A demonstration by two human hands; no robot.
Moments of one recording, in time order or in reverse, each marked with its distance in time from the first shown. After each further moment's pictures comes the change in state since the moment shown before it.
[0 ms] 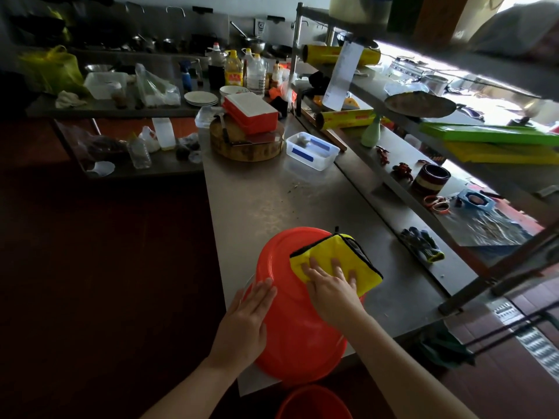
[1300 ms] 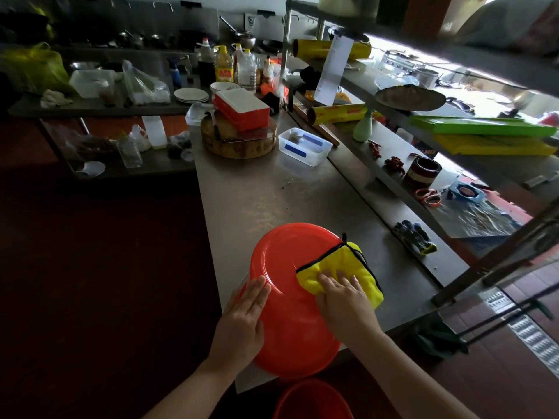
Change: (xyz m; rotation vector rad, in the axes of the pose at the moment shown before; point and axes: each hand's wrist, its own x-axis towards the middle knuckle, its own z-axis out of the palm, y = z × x) left_hand -0.001 0.003 0.012 -0.073 0.034 -0.032; right_hand -0.036 0.029 0.007 -0.055 0.106 -0.024
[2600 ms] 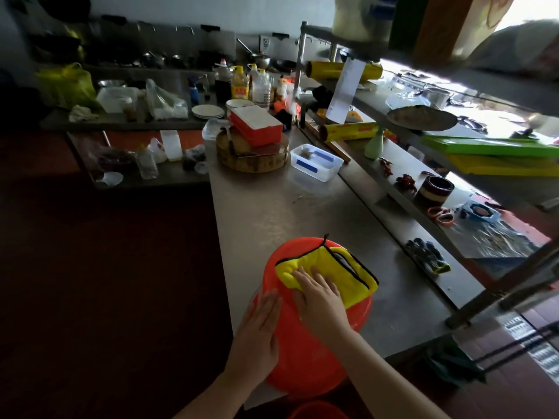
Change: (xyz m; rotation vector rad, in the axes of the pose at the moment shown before) left_hand 0.000 0.005 0.004 0.005 -0.015 0.004; right_hand 0.034 -0.056 0.007 0.213 0.160 -0.114
